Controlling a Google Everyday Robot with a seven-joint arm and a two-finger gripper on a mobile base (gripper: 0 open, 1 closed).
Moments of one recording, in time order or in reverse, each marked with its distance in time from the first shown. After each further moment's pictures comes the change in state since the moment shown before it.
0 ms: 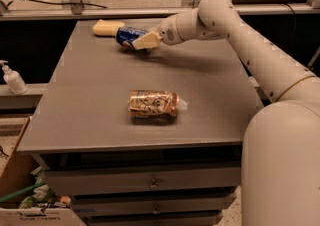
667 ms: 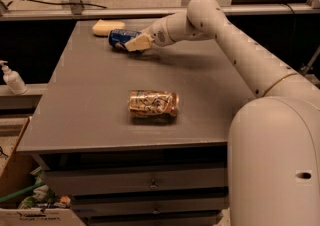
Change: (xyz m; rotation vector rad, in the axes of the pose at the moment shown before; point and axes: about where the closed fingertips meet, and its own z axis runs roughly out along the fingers) arm 0.004 -0.001 0.029 -0.013 0.024 -0.023
